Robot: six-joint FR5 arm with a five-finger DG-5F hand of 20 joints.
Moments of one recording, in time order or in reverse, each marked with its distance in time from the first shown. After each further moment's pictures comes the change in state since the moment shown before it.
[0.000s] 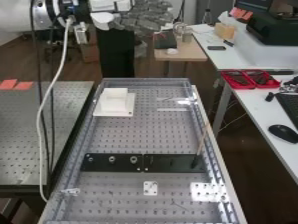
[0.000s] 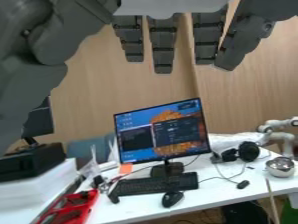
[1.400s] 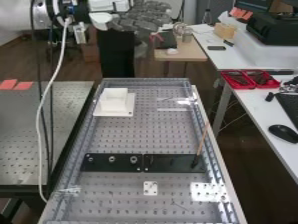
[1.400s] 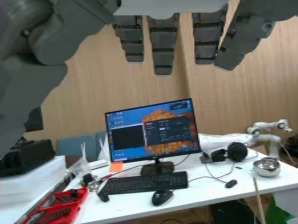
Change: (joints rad) arm 0.032 0.008 -0.009 -0.005 0.057 -0.033
